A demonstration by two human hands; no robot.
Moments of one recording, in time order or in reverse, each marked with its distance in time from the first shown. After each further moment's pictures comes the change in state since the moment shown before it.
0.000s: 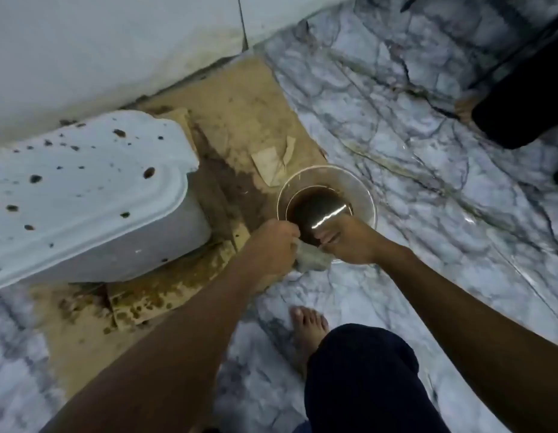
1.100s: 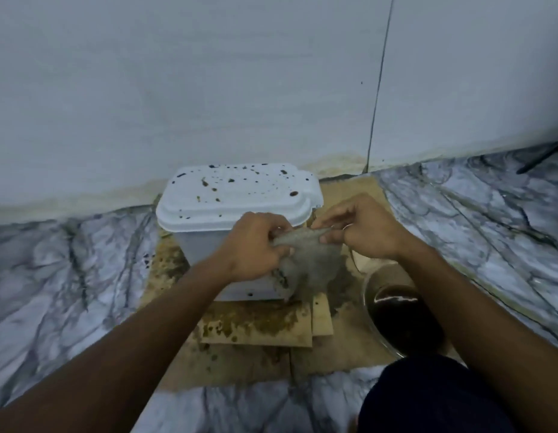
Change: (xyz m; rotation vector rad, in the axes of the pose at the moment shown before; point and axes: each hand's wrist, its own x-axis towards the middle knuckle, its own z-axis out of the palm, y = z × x) left_hand -0.180 -0.068 -0.095 -0.087 0.725 -0.008; right_hand -0.023 -0.189 -0.002 0.092 0.174 -0.769
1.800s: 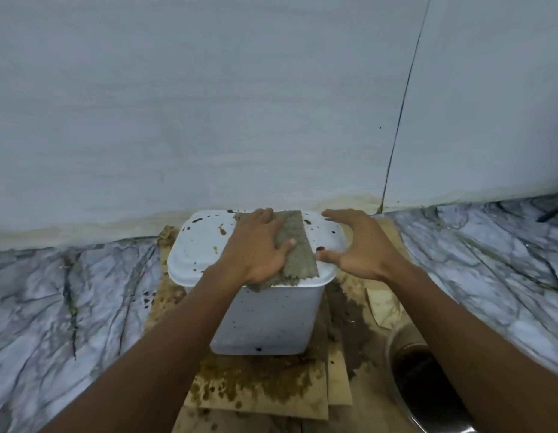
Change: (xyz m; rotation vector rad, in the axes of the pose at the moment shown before) left_hand 0.079 -0.049 -0.042 0.324 0.045 -0.130; right_hand 0.096 -0.004 0.014 -0.319 0.137 0.062
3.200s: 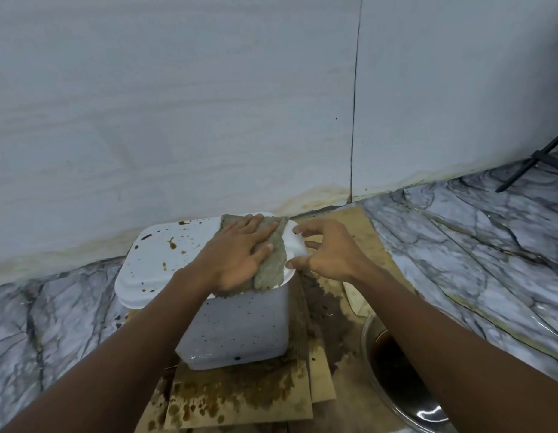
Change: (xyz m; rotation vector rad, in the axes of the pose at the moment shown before) left_hand 0.025 0.020 0.018 0.105 -0.210 0.190; right_hand -0.002 0.038 0.010 0.381 0.058 0.077
